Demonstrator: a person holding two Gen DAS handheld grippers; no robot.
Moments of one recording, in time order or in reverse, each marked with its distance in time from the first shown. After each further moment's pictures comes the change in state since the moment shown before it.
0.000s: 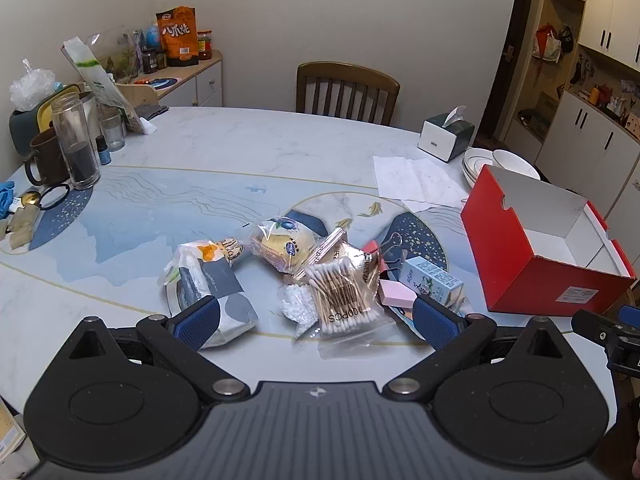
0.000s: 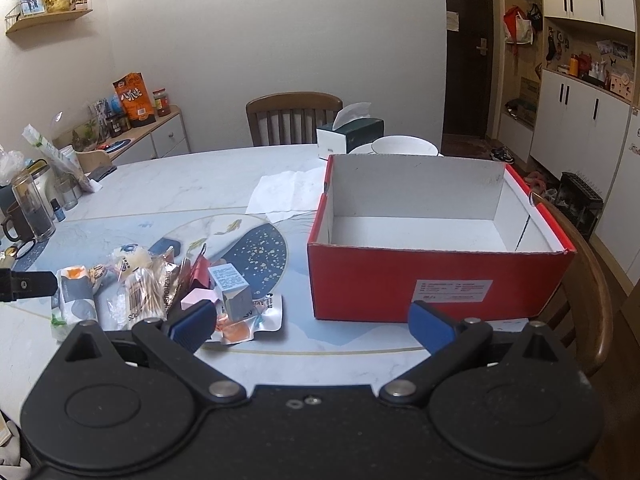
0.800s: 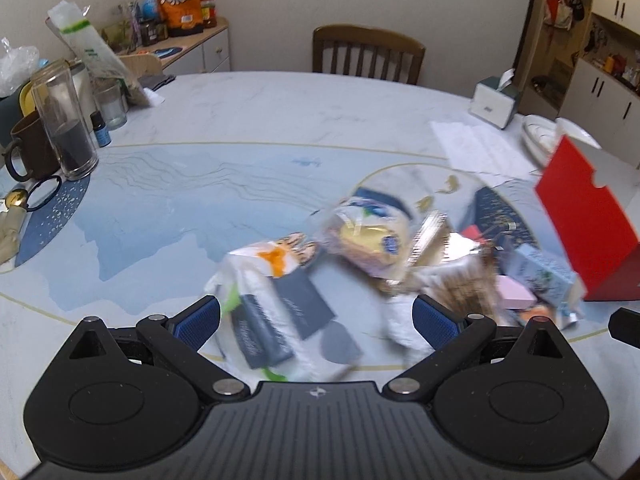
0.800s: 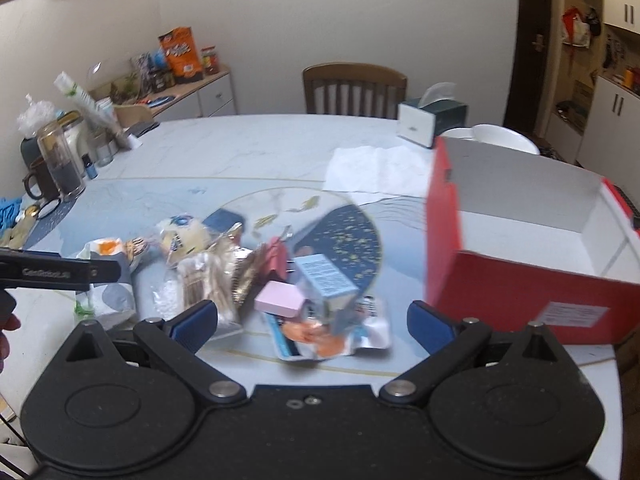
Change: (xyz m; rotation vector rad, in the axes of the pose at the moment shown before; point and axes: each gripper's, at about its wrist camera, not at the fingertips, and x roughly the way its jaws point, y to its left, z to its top) left arm 0.103 0.083 0.015 0.048 0.099 0.032; right arm 0.069 0.090 0.010 -0.115 0.093 0.094
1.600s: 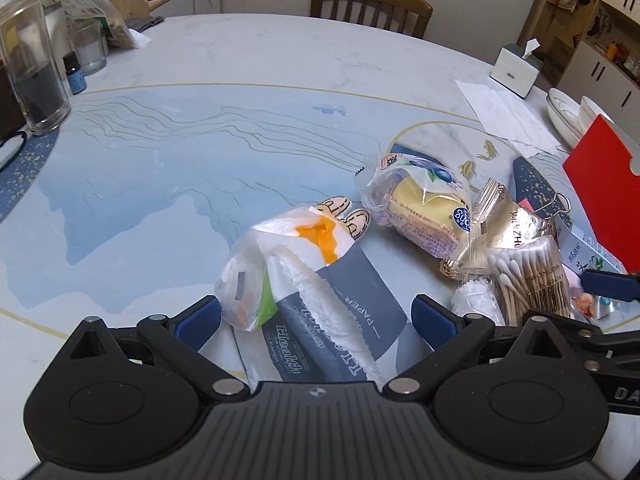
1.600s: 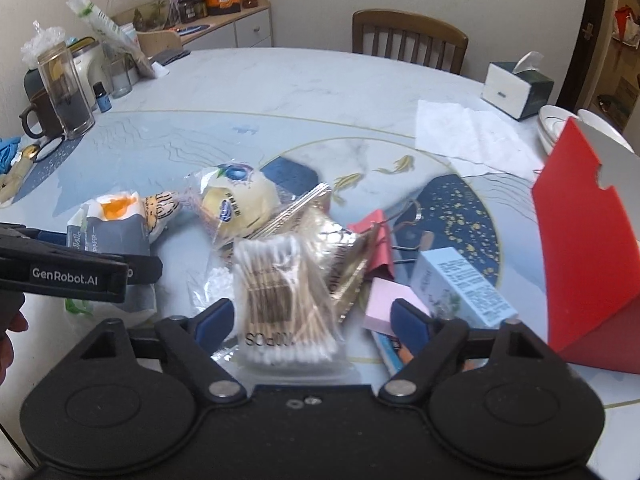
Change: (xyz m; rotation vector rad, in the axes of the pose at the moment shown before) left arm 0.062 0.042 0.001 -0.023 0.133 -0.090; right arm 0.098 0.078 0.013 -0.099 0.171 0.034
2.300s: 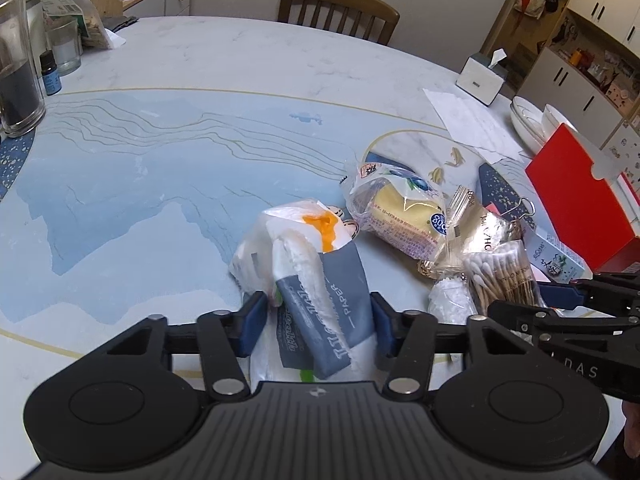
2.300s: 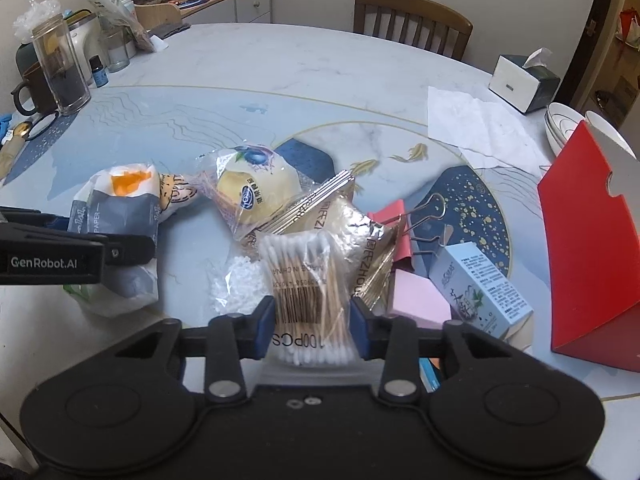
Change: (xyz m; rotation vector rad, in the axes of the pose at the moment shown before) left arm -0.011 0.020 0.003 0.014 -0.012 -0.138; right arm 0.003 0.025 0.008 -0.023 0.074 -0.056
